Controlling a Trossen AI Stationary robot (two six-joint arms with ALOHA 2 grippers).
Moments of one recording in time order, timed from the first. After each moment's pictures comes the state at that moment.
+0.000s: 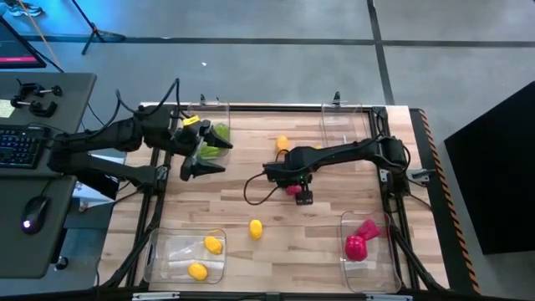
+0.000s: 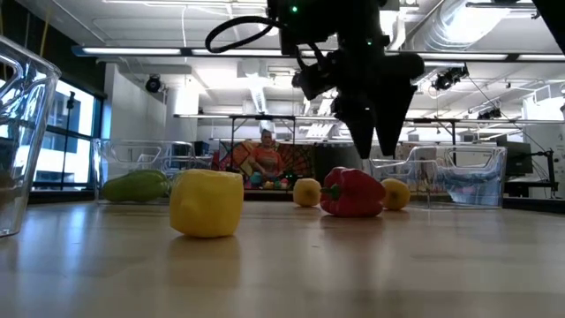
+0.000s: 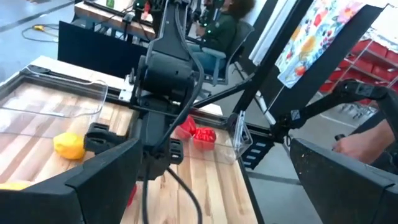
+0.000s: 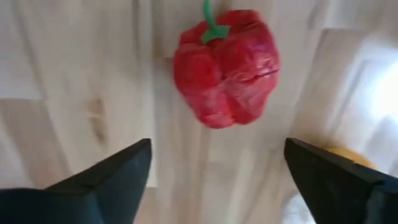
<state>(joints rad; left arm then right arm) 0.08 0.95 1.12 -0.38 0.26 -0.31 0.03 2.01 1.65 -1.31 0.05 -0.05</state>
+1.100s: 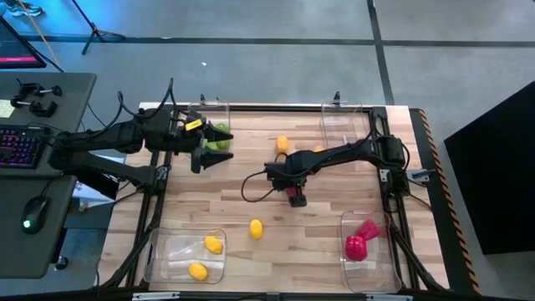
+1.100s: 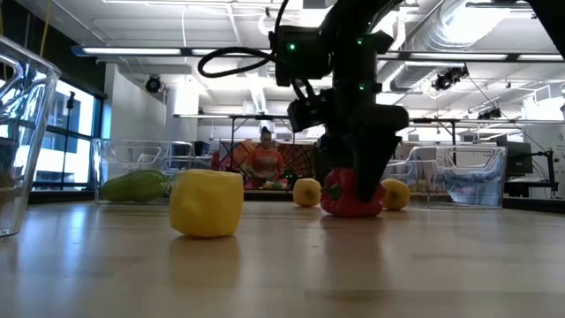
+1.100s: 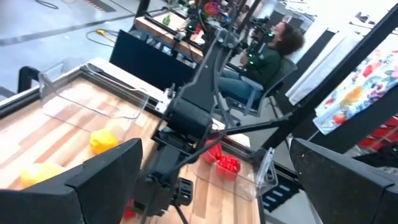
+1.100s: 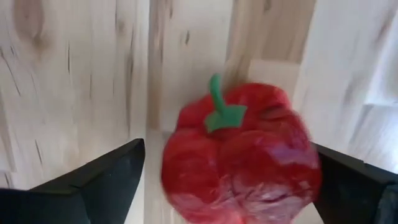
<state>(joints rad) 0.02 0.96 1.12 -0.34 -0.02 -0.49 0.00 2.02 1.44 -0.92 -0.03 -0.12</state>
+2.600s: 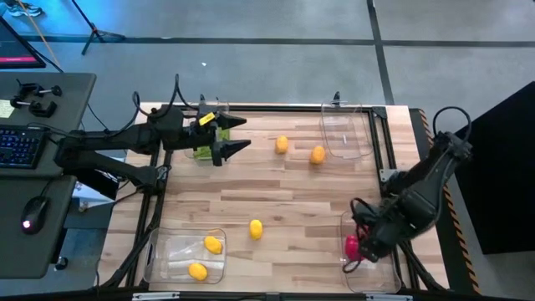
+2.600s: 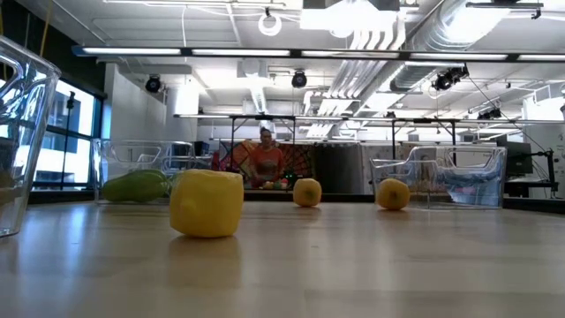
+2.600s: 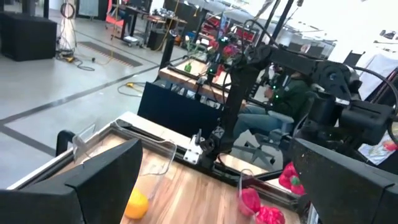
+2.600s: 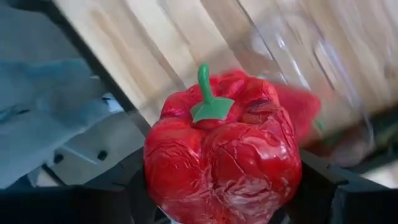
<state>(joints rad) 0.04 1.09 1.12 -0.08 -0.16 -0.33 0.82 1.42 1.48 -1.42 -0.03 1.43</state>
